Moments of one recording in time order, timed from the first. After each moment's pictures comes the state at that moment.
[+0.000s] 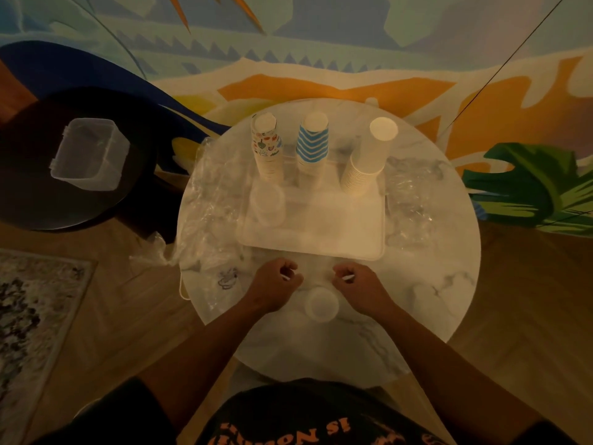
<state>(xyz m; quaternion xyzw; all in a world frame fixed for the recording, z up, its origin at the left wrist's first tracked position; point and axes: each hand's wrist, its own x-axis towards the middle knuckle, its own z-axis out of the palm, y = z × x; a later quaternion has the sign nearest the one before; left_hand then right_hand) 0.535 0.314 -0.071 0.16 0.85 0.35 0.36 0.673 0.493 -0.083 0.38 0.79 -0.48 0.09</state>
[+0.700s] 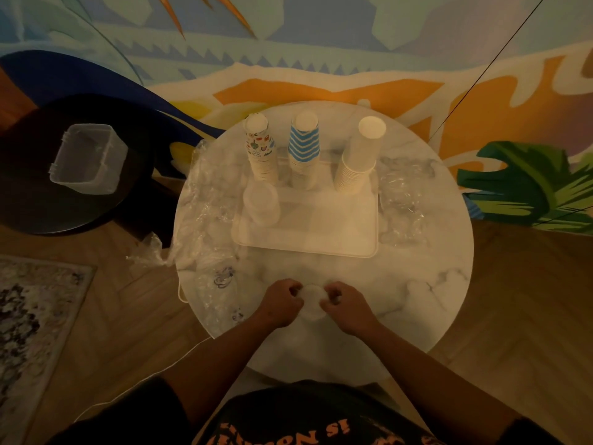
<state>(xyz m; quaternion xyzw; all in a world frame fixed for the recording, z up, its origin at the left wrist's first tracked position) 0.577 0.317 -0.098 0.19 0.85 0.28 0.41 0.704 0.457 -0.111 0.38 0.79 -0.46 0.13</state>
